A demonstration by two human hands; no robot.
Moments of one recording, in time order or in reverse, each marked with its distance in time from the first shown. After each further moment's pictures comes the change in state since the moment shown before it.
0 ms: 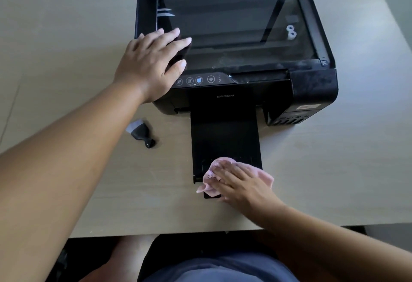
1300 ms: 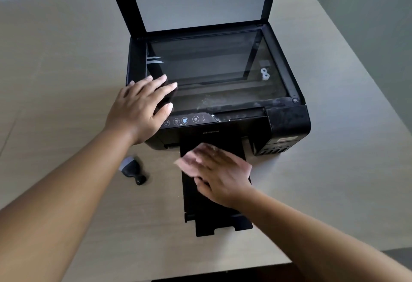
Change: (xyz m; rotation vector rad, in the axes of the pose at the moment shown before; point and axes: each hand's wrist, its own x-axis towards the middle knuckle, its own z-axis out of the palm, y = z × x) left_hand -0.001 0.003 -0.006 0.016 -0.015 -0.021; right_hand 0.089 0.037 -0.027 -0.060 0.111 0.198
